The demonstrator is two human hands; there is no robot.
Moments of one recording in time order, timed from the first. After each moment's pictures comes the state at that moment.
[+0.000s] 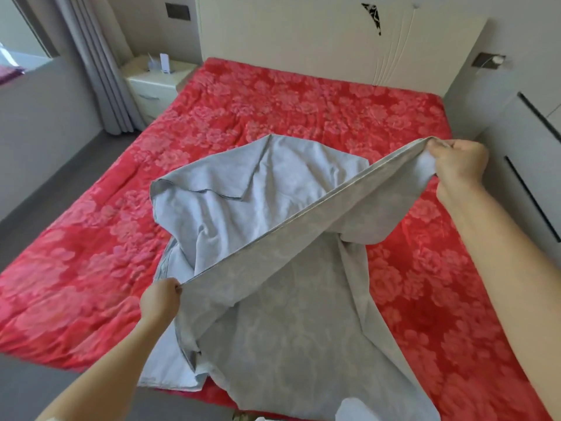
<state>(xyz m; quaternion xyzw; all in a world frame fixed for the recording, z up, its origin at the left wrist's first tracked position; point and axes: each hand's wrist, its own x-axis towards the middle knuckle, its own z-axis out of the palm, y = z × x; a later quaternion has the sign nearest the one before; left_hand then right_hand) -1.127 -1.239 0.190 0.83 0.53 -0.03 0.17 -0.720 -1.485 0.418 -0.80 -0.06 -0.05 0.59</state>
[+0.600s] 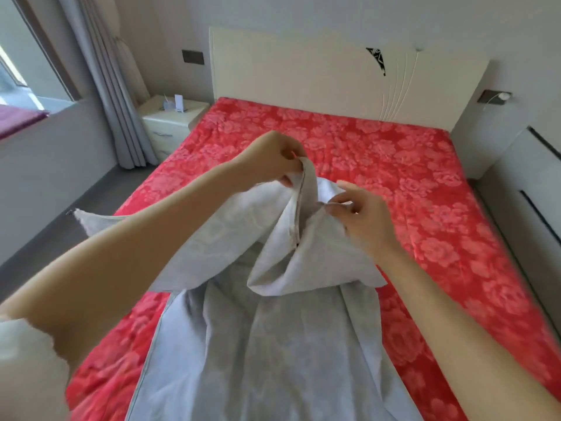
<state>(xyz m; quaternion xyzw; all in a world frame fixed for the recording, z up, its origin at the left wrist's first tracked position) -0.884 -1.203 0.500 0.87 0.16 0.12 0.45 -0.790 -1.375 0.424 -0.80 -0.36 0.06 0.49</state>
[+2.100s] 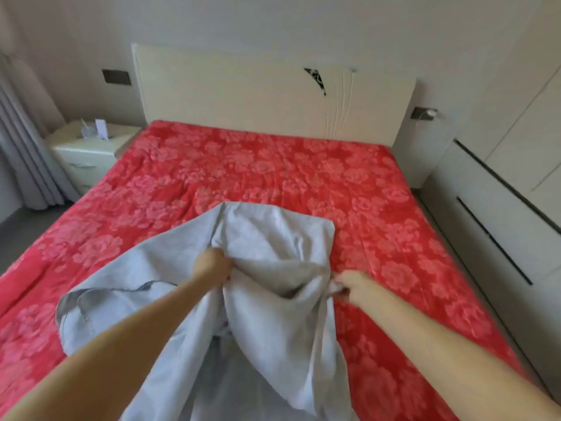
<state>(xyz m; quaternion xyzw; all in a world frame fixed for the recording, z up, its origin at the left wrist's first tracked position) -0.744 -1.152 0.289 0.82 0.42 -0.01 0.39 -0.581 -1.381 0.292 -0.71 0.16 0.39 0.56</state>
